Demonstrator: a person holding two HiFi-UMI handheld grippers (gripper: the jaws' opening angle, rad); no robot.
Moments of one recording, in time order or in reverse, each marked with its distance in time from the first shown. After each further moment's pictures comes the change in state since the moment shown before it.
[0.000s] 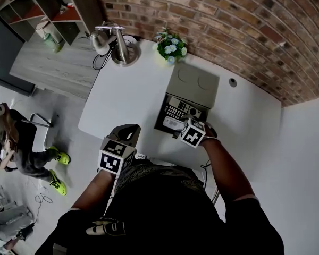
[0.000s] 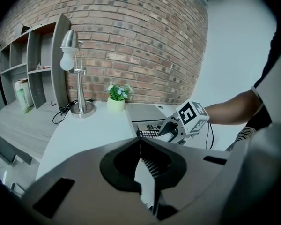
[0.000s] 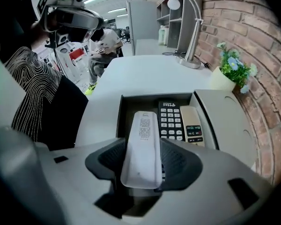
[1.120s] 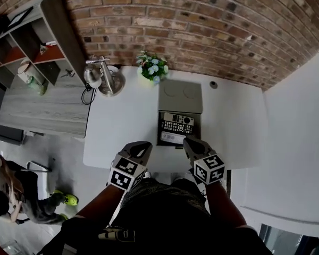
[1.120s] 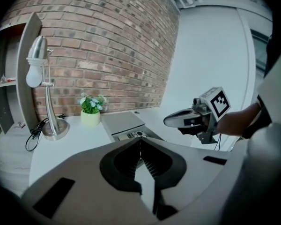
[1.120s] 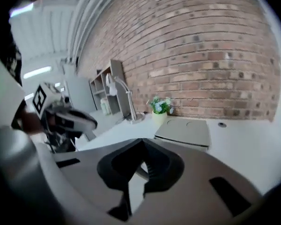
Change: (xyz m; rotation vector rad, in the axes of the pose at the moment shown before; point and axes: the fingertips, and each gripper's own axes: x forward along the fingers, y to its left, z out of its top) left arm -0.011 -0.021 0.023 0.212 -0.066 -0.311; right arm -0.153 0.031 0.055 0.803 -0.738 -0.444
